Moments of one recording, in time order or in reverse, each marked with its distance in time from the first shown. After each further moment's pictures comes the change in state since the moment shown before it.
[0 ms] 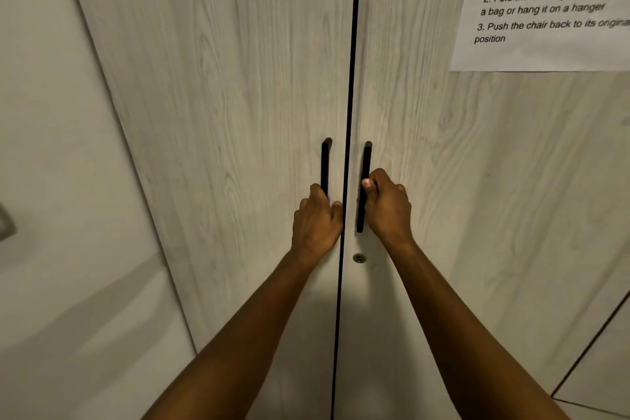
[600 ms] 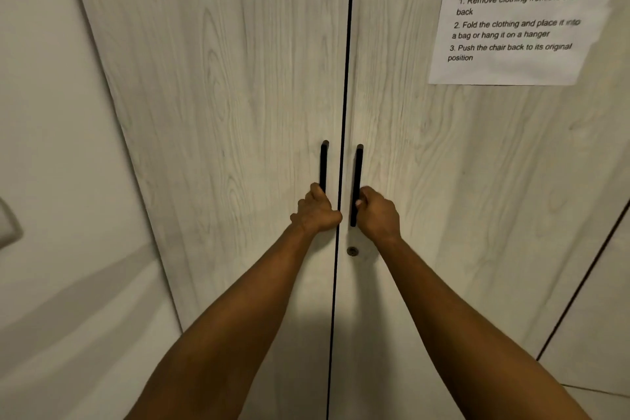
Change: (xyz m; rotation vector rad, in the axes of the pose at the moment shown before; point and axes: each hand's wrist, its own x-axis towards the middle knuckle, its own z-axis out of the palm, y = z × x) left_hand 0.028 0.011 -0.011 0.086 -0.446 -0.248; right_hand -0.021 -0.018 -0.016 -0.138 -0.181 0.135
